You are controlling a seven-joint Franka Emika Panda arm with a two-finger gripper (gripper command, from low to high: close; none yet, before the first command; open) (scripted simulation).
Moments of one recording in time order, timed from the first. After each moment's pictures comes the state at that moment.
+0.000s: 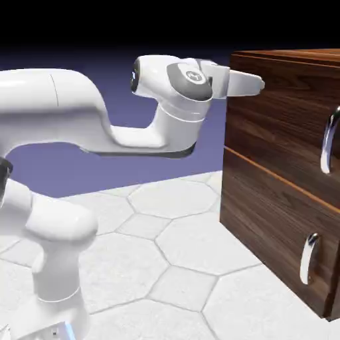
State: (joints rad) arm 0.79 -0.88 -0.87 -2.30 -1.88 3.02 1.99
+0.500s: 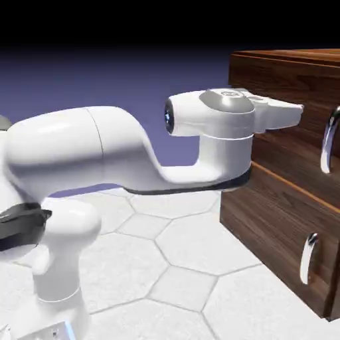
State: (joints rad) arm 1.06 -0.99 -1.17 -2.13 -2.53 3.02 2.43
